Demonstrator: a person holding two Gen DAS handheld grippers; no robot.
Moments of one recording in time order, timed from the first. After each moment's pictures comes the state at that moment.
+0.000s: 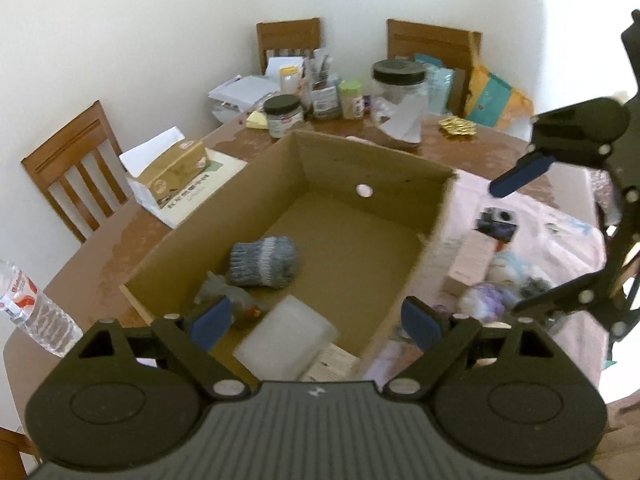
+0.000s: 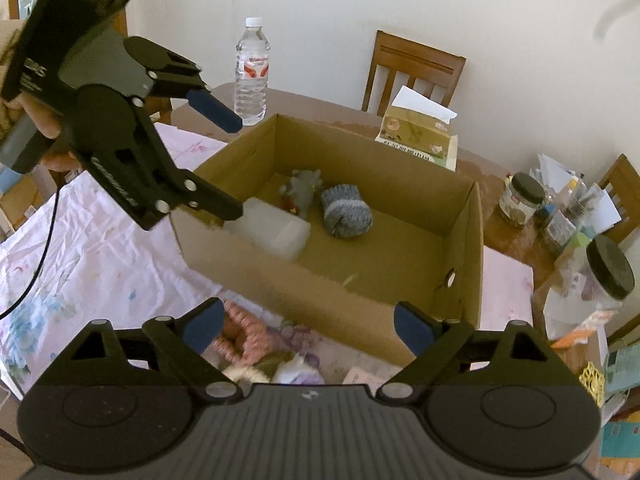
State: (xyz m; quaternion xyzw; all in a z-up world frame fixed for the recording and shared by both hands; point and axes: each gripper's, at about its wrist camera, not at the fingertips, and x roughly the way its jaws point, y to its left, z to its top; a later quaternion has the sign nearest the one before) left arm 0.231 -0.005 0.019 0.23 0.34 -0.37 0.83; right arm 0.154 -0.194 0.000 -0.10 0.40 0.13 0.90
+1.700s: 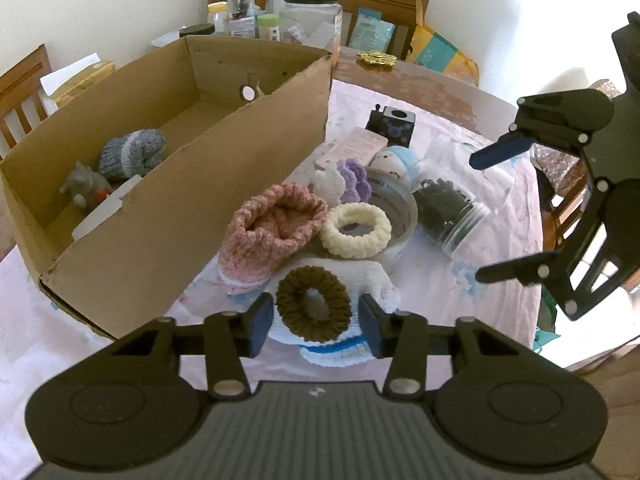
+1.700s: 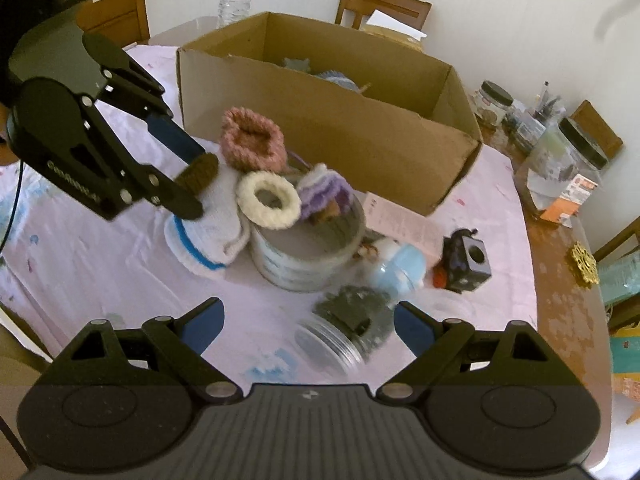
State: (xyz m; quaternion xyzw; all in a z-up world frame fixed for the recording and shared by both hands) left arm 0.146 -0.025 -0.067 0.20 0.41 -0.43 0.78; right arm 0.056 -0.186 -0.077 -0.11 0.45 0.05 0.88
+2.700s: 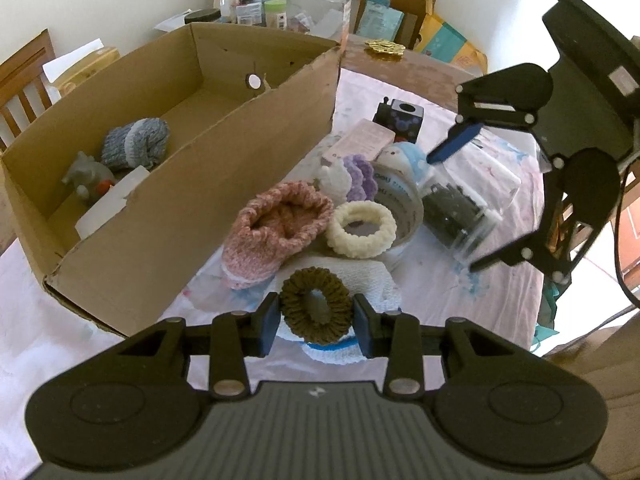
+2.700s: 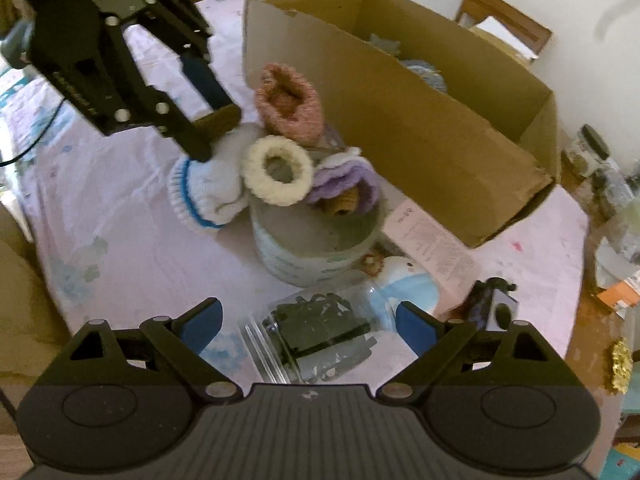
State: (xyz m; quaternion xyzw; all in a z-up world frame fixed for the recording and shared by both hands) left arm 0.150 -0.029 -0.063 0.20 0.43 -0.41 0.78; right arm 0.095 -0.216 -0.095 -0.20 0.48 0.23 0.82
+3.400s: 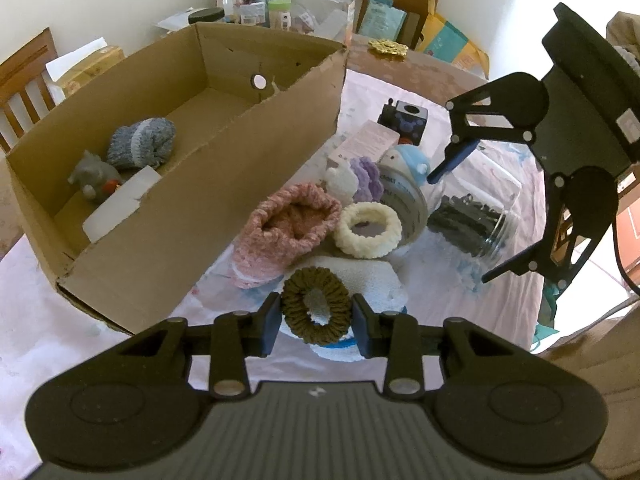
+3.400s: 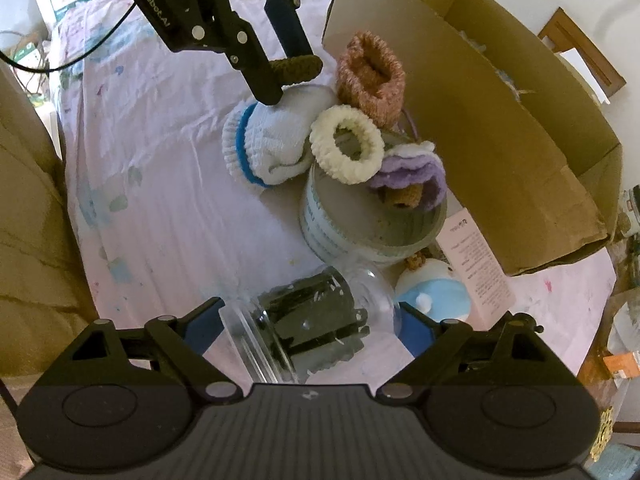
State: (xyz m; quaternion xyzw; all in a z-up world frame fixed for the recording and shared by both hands) left arm 0.155 -0.023 -0.060 0.20 0.44 -0.41 0.77; right arm 0.096 -0.200 -0.106 -0.30 0.49 0.30 0.76
